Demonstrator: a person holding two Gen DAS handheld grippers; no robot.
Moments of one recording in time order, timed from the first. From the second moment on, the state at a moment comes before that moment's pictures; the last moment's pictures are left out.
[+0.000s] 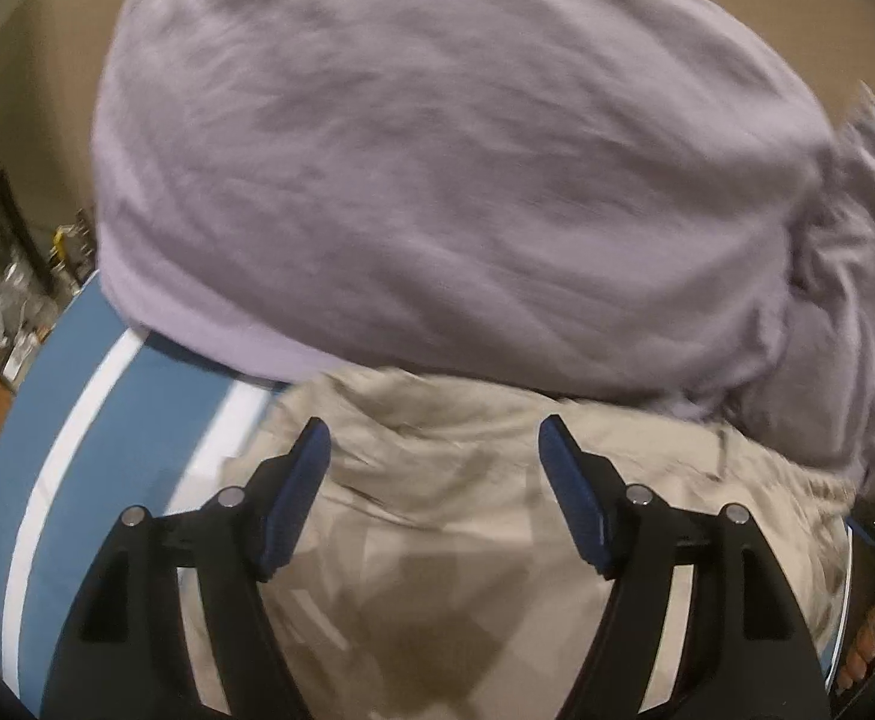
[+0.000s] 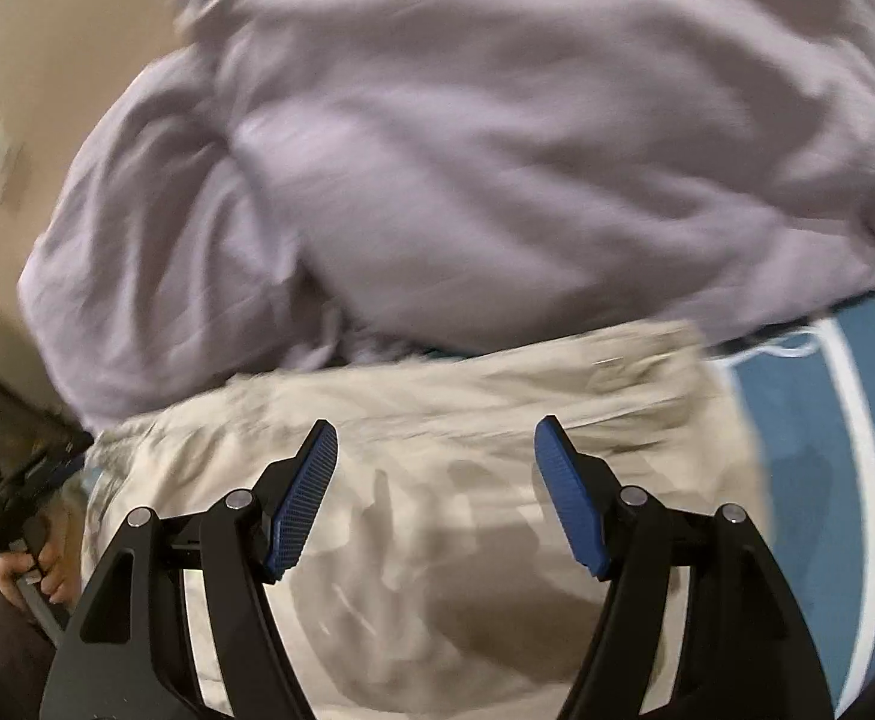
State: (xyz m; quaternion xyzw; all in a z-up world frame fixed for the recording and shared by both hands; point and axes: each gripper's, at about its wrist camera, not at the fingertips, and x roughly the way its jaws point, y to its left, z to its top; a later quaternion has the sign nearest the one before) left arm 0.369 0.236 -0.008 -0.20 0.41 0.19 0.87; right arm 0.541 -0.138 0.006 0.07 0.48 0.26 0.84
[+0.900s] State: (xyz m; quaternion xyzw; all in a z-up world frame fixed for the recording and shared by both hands) left arm 0.402 0.152 -0.028 -0.15 0.42 0.12 0.89; right arm 0.539 -0.053 -0.027 -0.05 0.46 0.26 0.85
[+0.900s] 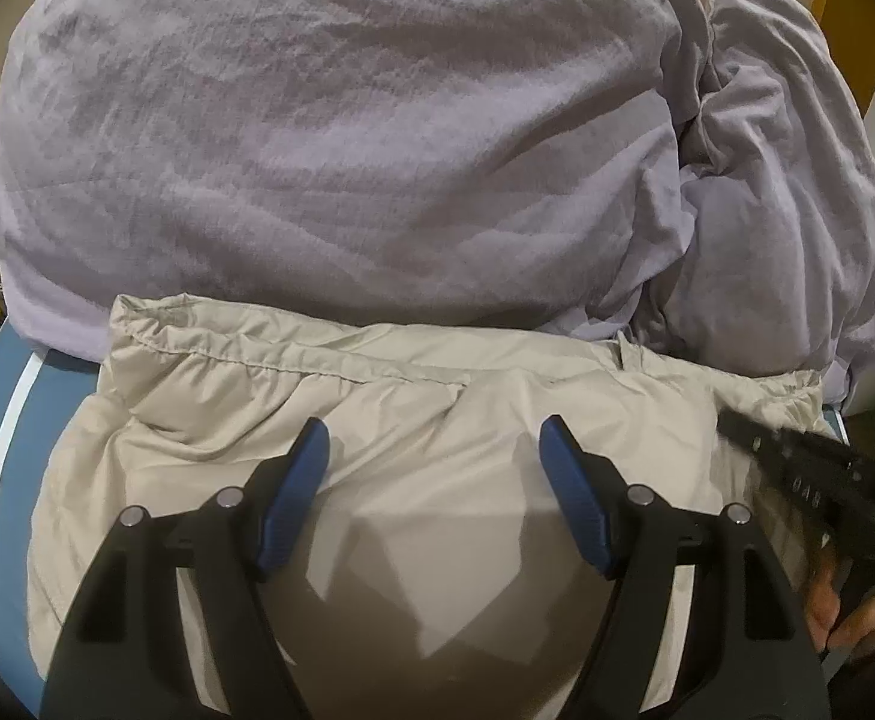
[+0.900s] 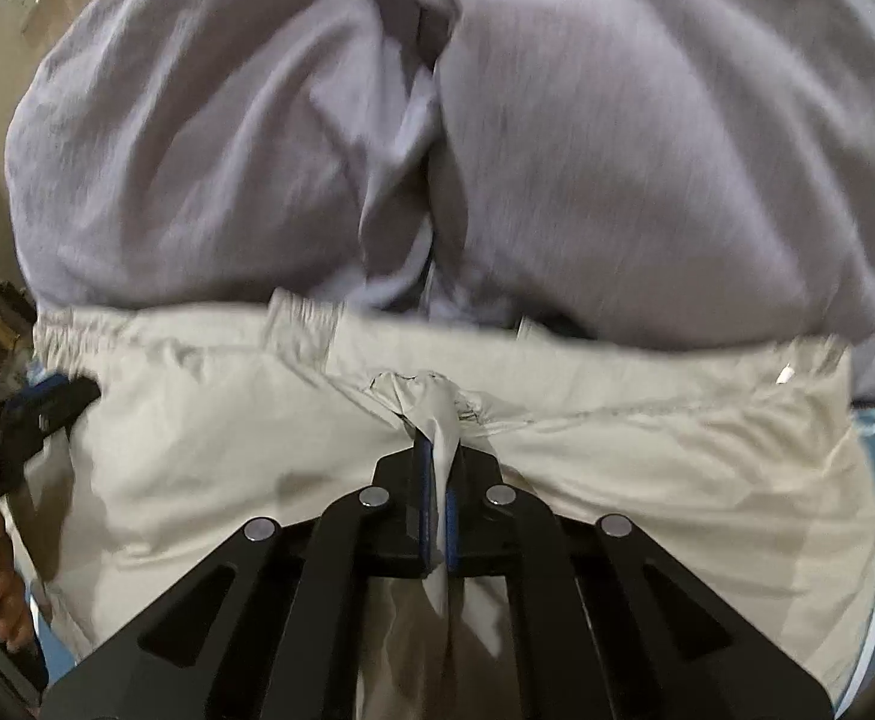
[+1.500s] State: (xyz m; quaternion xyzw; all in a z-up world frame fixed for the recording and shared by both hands) left arm 0.419 0.135 -0.020 -0.14 0.40 0.11 0.90; right arm 0.572 -0.042 -0.051 -0.05 0.45 0.23 0.86
